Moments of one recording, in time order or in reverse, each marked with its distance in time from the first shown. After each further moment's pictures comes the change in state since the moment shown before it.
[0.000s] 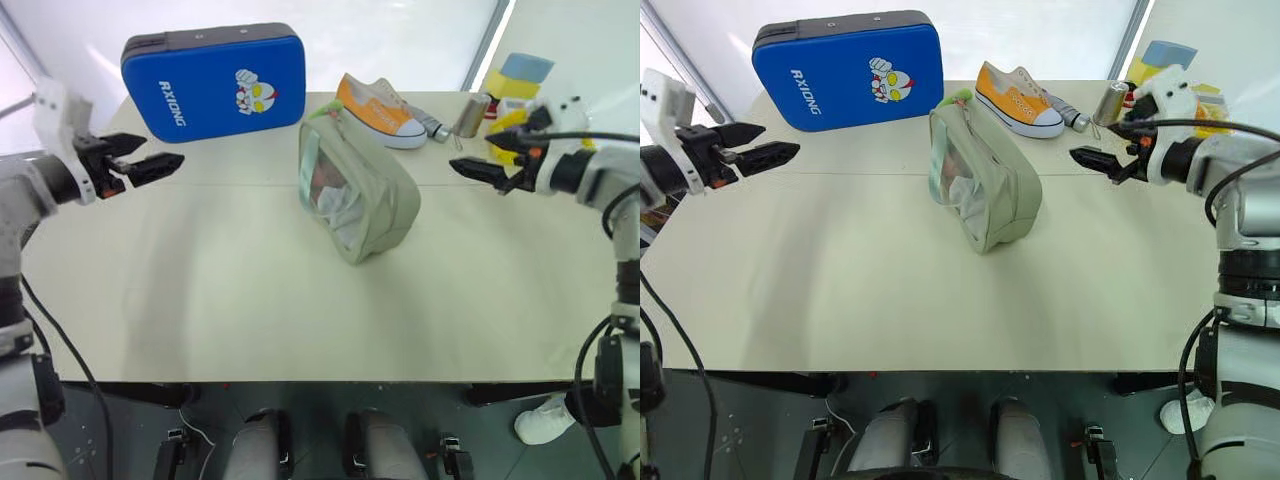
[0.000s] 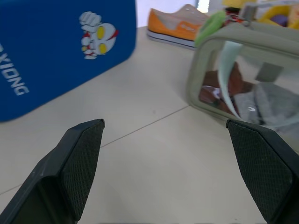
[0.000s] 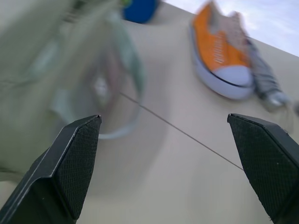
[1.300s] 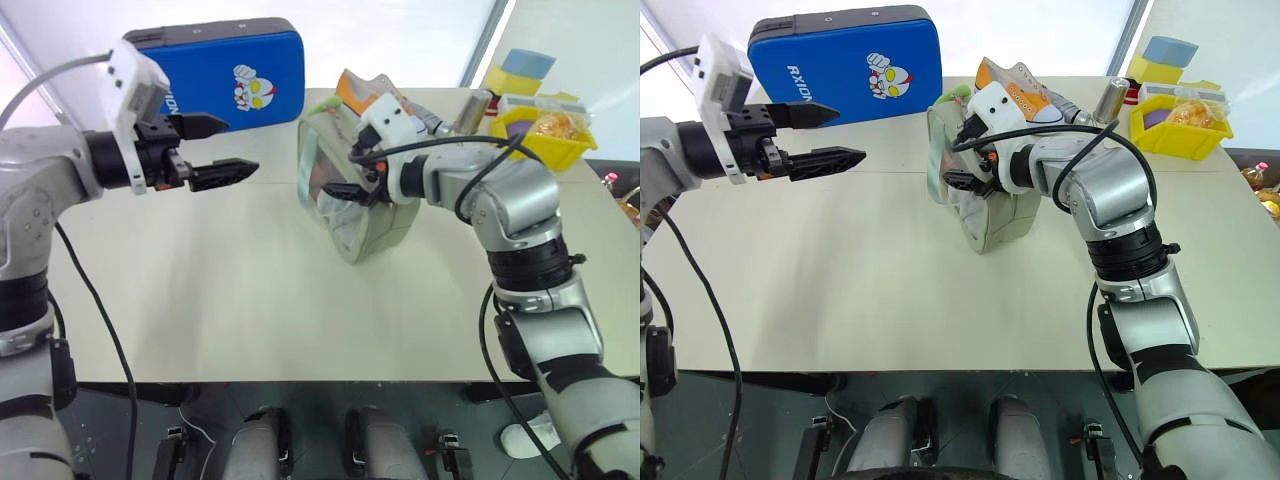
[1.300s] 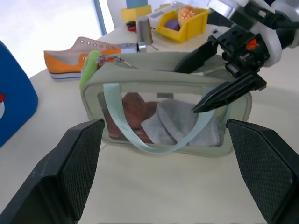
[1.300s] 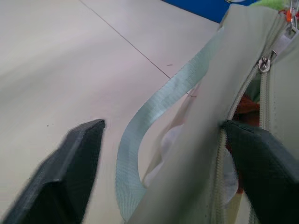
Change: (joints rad) left arm -0.039 -0.051 -0.065 -0.395 -0.134 0.136 0.024; right arm -0.172 0.385 0.292 -0.151 -0.023 0.229 -0.317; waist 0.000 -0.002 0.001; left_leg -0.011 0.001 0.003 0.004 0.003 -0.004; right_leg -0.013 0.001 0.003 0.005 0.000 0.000
